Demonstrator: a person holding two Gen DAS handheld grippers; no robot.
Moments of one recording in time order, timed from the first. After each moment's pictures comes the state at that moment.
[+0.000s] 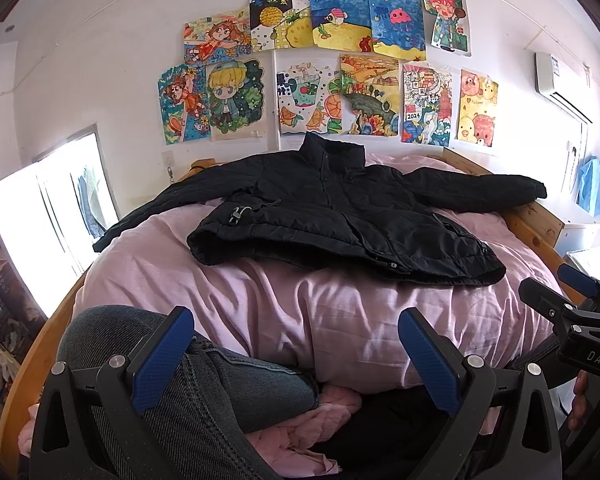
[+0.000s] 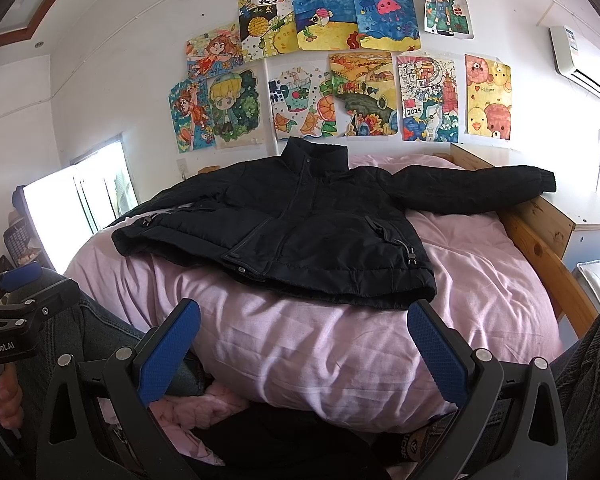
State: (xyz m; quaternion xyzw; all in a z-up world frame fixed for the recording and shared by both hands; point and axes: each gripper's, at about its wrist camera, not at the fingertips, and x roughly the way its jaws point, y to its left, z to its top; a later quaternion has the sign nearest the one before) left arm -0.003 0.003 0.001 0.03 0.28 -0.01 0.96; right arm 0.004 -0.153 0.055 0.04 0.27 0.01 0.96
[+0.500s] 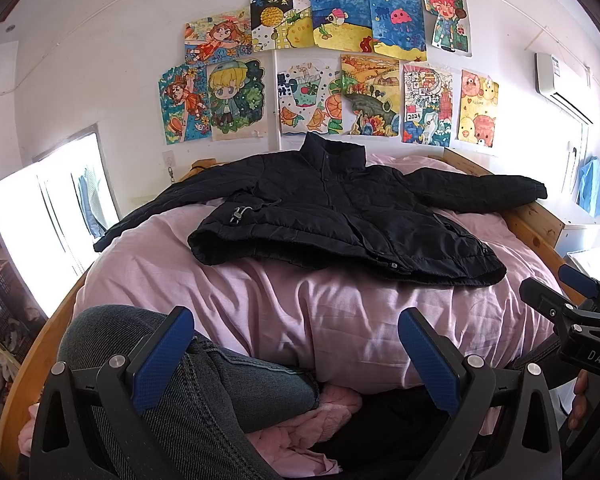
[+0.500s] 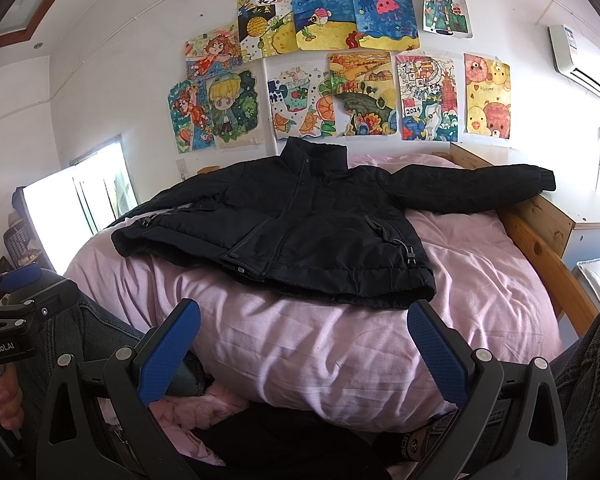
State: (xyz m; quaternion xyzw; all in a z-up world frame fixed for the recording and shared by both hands) left arm -0.003 0.003 0.001 0.03 0.28 -0.01 0.96; right arm 0.005 -0.153 0.053 0.04 0.27 0.01 0.96
